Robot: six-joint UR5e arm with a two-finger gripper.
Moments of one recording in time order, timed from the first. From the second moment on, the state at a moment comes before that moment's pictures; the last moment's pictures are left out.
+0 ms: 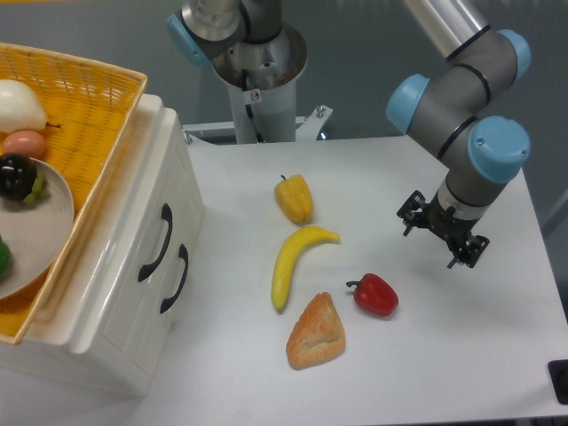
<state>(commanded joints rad) 2.76 -2.06 -1.50 -1.19 1.49 1.45</state>
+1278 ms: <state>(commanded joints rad) 2.63 -1.93 -1.54 -1.25 1.42 0.89</state>
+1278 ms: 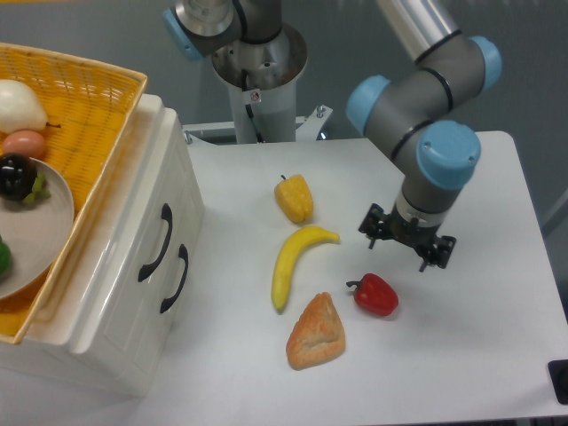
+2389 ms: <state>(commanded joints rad) 2.45 -1.85 -1.54 -1.44 1.17 0.66</state>
